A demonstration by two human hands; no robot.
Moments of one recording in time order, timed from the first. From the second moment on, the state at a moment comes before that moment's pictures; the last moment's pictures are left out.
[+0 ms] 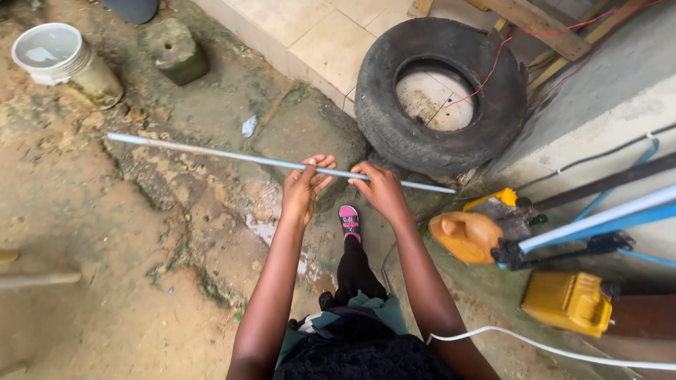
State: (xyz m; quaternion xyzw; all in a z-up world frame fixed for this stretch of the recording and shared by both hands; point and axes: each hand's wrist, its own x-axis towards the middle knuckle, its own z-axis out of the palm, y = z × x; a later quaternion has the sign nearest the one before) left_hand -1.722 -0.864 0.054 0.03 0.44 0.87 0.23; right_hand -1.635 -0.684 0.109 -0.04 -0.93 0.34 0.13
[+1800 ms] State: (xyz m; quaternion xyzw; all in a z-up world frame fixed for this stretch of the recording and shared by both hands) left_hand -2.589 -0.486 0.310 0.07 0.45 0.84 0.29; right_hand -2.463 -0.361 0.375 -0.10 -0.91 0.30 0.25
